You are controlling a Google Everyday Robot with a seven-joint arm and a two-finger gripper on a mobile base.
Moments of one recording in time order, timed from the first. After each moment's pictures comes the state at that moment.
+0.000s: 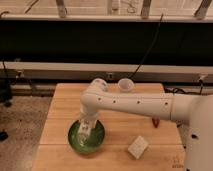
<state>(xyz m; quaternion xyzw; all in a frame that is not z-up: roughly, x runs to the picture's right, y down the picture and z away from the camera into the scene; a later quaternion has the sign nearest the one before) -0.101 0.183 0.756 -0.19 -0.30 -0.51 0.78</state>
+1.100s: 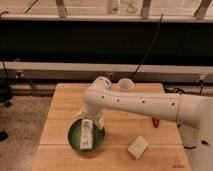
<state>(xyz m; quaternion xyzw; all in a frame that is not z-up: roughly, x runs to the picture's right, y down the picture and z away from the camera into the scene) -0.071 0.162 0.732 -0.20 -0.27 -0.52 0.79</state>
